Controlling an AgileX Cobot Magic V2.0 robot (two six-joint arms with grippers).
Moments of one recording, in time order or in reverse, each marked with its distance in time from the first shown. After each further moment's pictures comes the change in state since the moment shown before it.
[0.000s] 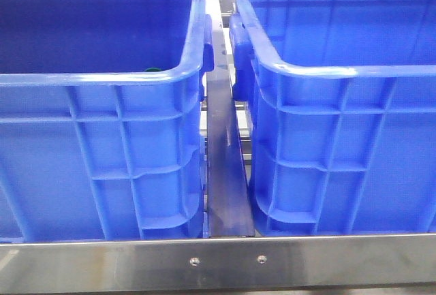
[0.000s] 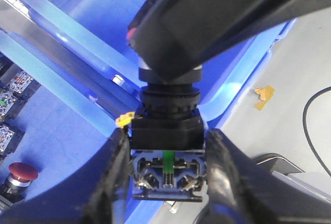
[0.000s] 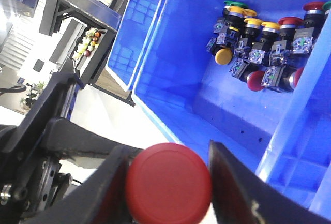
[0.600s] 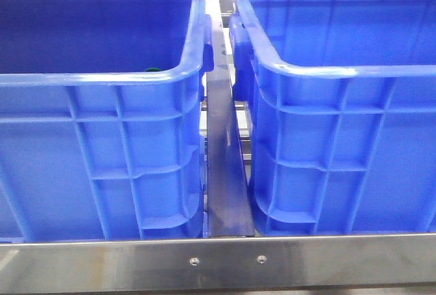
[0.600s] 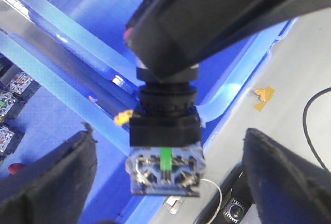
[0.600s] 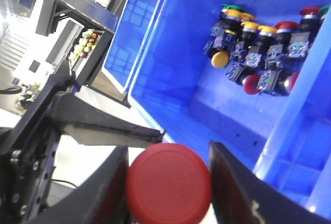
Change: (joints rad) left arm 0.000 0.000 0.000 -0.001 0.000 0.000; right arm 0.000 0.000 0.000 0.000 -0.029 -0.021
